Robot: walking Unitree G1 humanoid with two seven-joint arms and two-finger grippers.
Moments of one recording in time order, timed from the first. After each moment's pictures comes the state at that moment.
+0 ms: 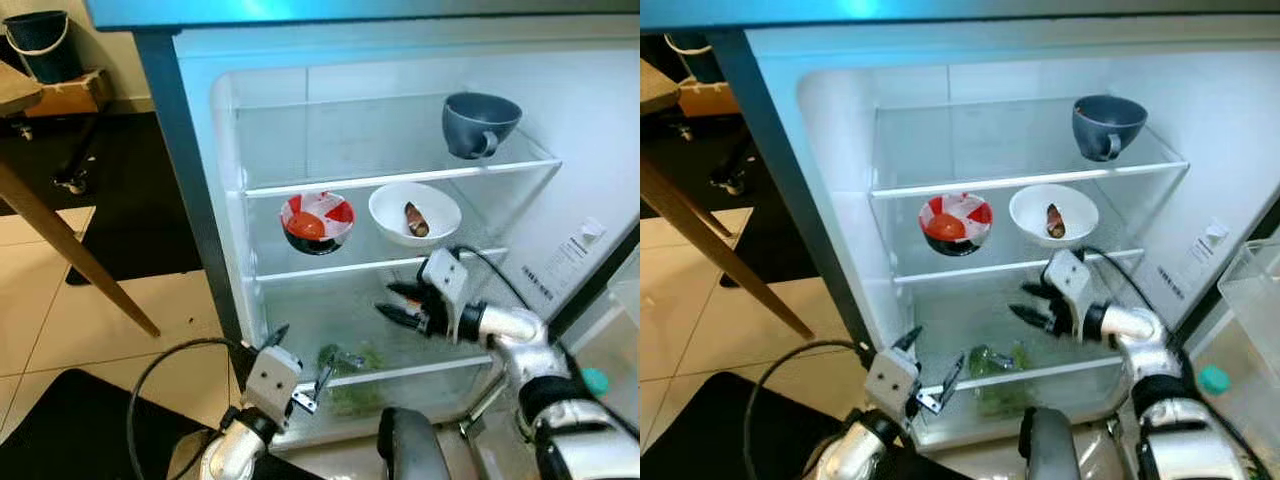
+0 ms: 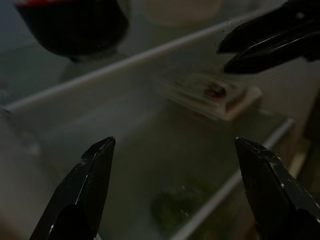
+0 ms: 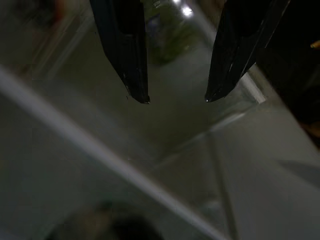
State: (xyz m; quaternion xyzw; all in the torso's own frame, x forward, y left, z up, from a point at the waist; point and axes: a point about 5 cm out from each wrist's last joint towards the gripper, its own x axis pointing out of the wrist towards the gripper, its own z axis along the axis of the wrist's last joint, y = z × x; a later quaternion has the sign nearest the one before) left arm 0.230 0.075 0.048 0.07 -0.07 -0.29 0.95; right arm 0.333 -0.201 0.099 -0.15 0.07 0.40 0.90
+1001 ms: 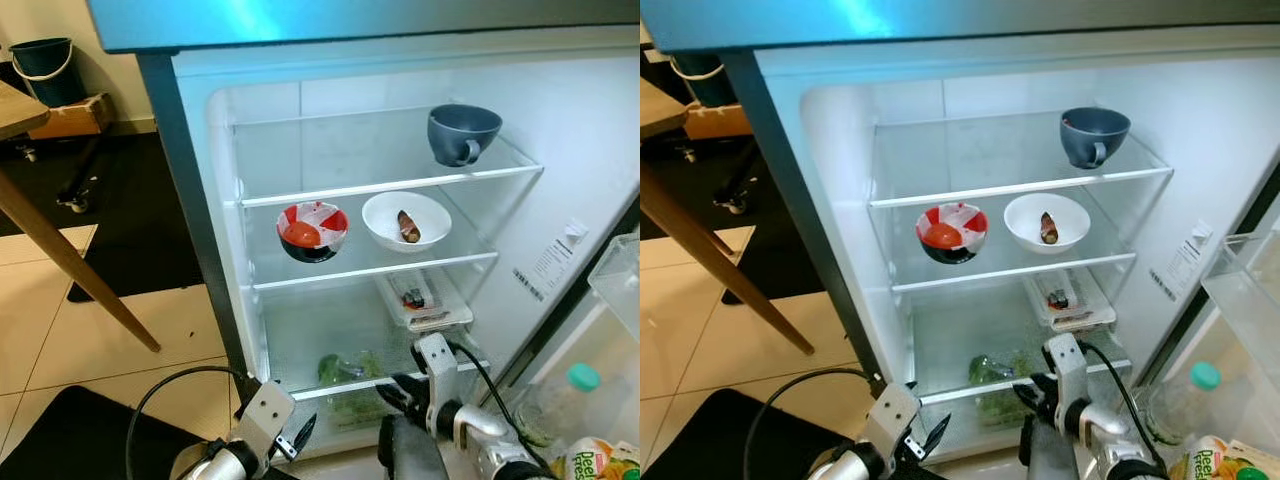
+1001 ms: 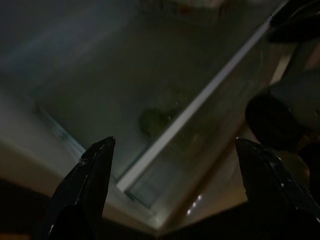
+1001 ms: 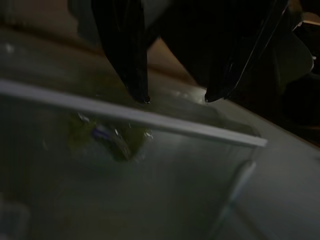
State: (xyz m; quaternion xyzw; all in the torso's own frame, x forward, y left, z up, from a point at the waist) left arm 0.217 0.106 -0.020 0.12 0.10 -0.33 0.93; right arm 0.266 -0.194 -0.012 0.04 0.26 0.24 0.93
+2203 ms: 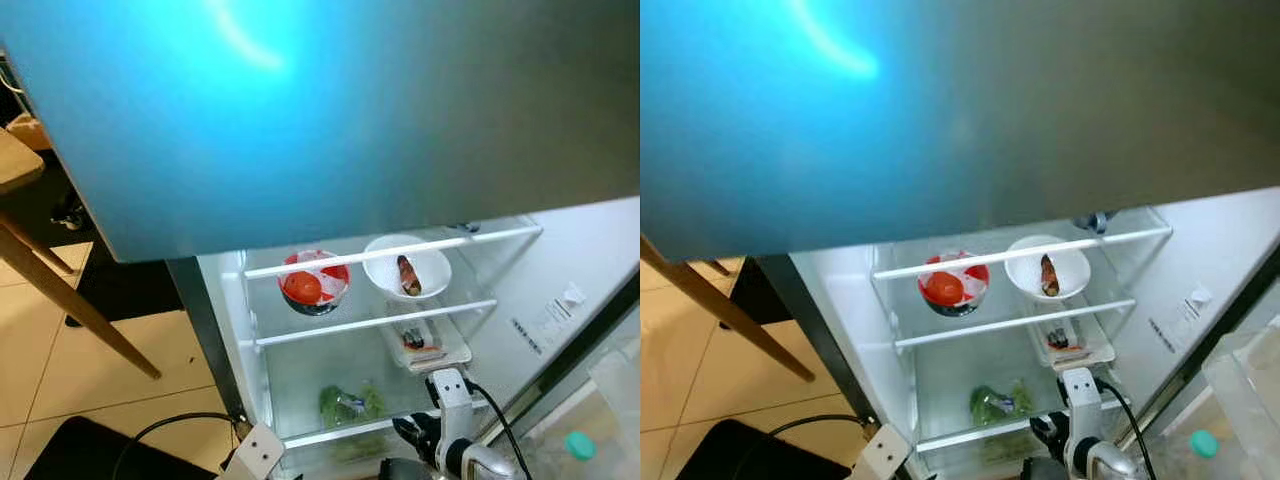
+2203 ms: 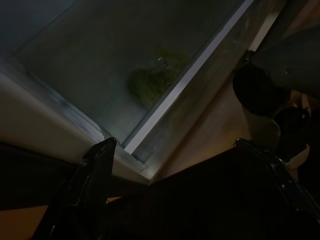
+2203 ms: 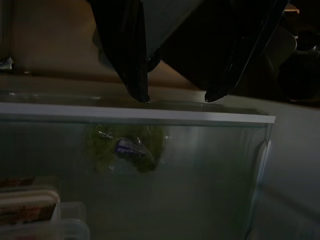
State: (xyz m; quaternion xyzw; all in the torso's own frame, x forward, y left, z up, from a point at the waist) left arm 0.182 0.125 -0.057 0.13 0.22 -0.33 0.91; right arm 0.236 -0.202 -0.039 0.06 0.32 0.16 0.93
